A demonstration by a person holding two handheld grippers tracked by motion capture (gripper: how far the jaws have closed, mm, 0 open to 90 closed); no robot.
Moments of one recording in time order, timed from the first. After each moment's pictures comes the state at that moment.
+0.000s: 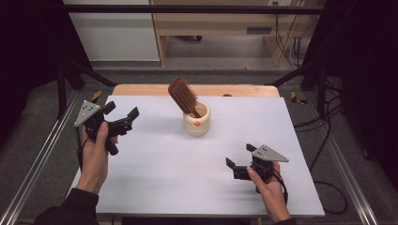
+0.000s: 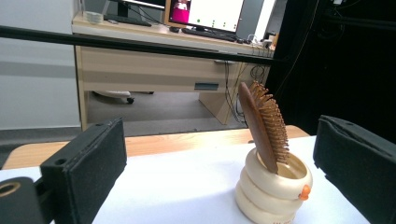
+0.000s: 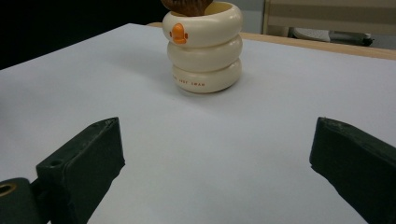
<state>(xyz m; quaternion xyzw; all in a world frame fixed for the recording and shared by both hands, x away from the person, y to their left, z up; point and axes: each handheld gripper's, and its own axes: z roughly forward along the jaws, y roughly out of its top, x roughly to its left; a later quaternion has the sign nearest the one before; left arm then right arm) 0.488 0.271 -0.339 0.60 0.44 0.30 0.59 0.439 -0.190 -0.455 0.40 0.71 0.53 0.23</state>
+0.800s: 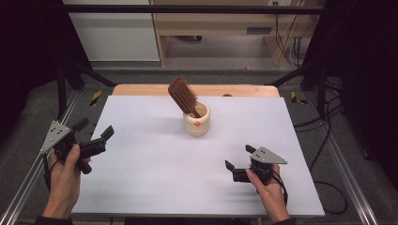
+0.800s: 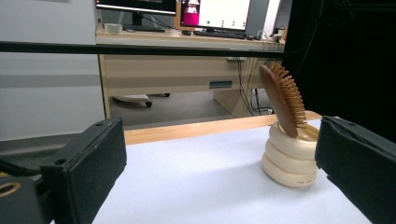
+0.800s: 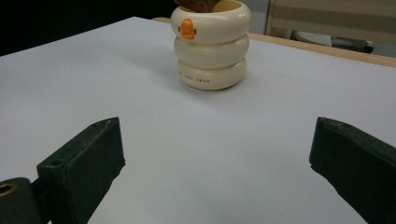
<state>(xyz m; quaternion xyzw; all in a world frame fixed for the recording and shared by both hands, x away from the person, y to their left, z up) 0.434 0.330 -0.352 0.61 0.43 0.34 0.58 0.434 -0.187 -0.455 0.38 0.73 0.52 0.24</state>
